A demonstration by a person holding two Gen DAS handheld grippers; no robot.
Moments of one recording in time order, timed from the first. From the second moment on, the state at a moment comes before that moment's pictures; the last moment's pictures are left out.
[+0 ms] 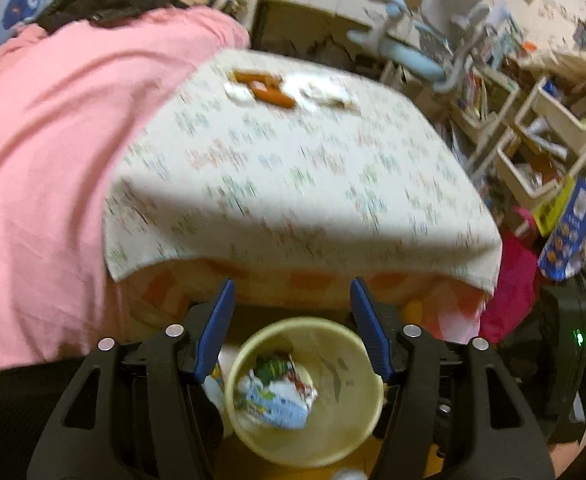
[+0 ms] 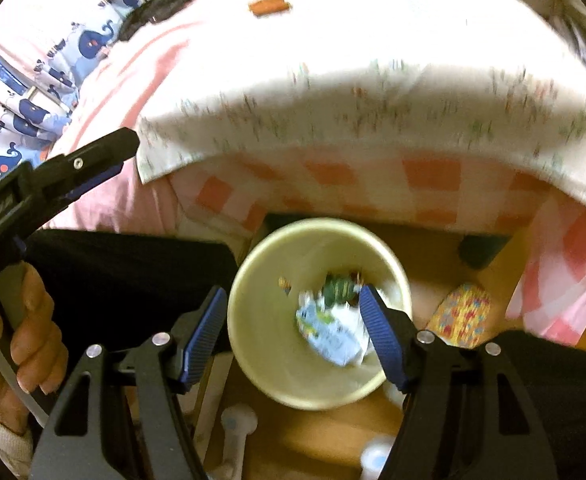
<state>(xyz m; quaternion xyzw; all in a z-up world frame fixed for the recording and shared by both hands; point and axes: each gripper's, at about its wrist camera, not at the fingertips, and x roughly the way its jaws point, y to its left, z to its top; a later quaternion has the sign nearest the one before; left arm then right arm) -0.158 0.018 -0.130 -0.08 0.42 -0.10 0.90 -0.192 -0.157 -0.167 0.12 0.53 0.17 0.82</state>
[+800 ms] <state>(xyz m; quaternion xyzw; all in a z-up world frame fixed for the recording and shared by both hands) 0.023 0.055 -0.101 -0.09 0.42 -0.03 0.90 -0.016 -0.146 -0.094 0.07 0.45 0.17 0.88</state>
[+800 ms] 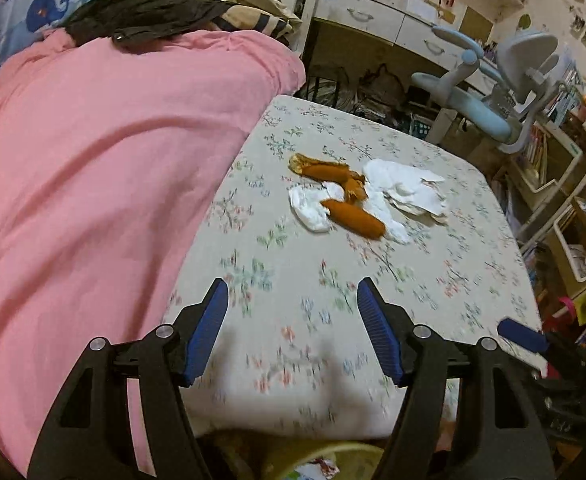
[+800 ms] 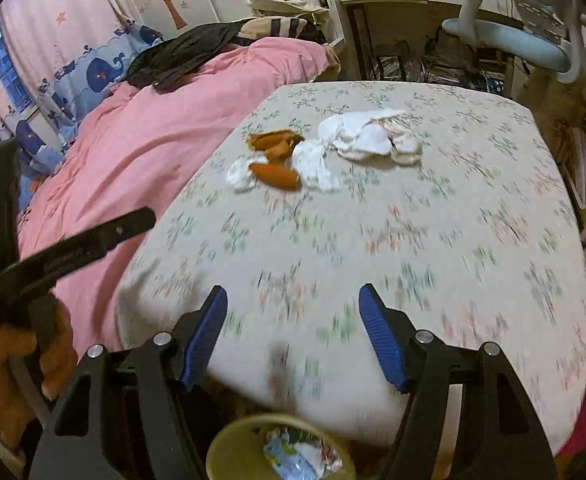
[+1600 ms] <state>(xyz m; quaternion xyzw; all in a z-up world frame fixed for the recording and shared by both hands) 0.145 0.007 -0.150 -0.18 0.47 -0.08 0.86 0.090 -0.164 -0.130 0.08 0.48 0.11 0.87</state>
